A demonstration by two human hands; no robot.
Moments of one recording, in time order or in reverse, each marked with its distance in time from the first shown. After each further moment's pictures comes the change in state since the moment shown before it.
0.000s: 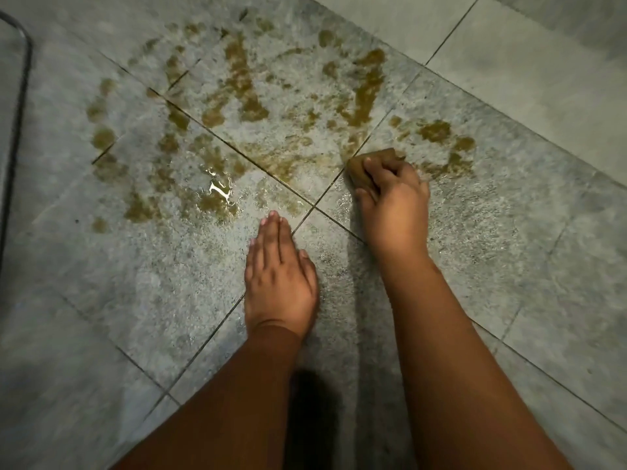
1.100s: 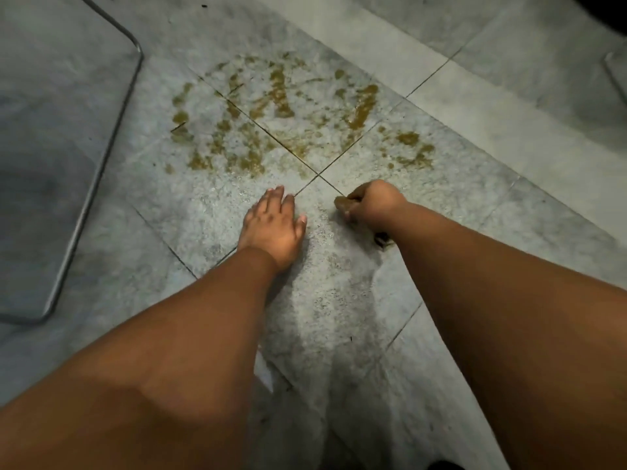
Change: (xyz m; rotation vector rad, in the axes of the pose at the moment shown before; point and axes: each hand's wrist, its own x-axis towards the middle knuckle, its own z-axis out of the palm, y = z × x) left_hand -0.057 -0.006 -0.081 0.102 -0.212 0.099; right_hand -0.070 -0.021 -0.086 -0.132 -0.605 -0.047
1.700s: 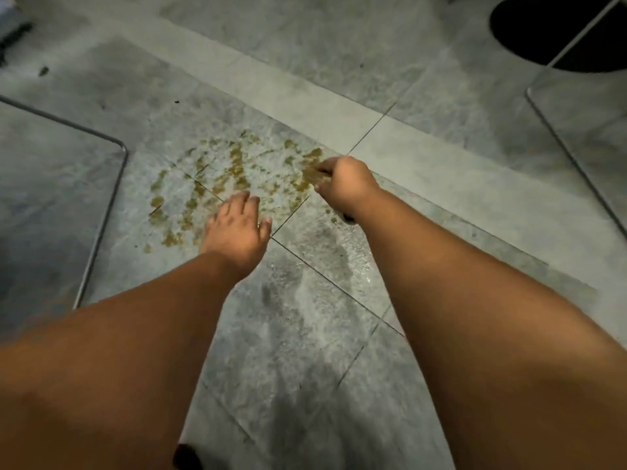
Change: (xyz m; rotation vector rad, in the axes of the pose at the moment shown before) left_hand 0.036 0.094 -0.116 0.143 0.130 -0.011; right_hand -0.001 0.015 -0.158 0.087 0.271 -0.225
